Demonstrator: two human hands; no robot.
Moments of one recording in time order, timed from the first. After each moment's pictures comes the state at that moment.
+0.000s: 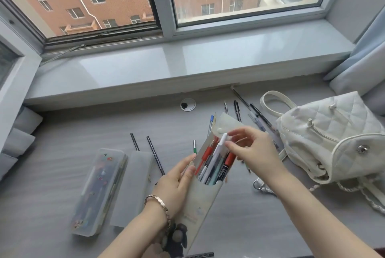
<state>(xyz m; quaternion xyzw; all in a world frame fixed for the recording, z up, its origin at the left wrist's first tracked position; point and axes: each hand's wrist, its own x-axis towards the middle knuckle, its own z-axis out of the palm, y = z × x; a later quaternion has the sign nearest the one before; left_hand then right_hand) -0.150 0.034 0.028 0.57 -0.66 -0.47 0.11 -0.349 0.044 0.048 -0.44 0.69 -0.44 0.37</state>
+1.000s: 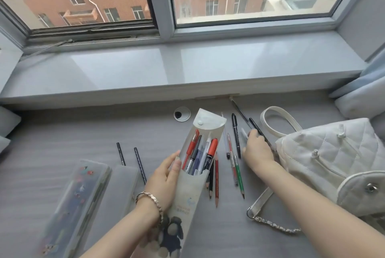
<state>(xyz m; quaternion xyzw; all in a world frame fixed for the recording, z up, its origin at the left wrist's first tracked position) -0.178 -0.019 0.017 0.63 -0.59 -0.47 0.16 -0.420 -0.040 -0.053 -0.48 0.85 -0.01 0.20</state>
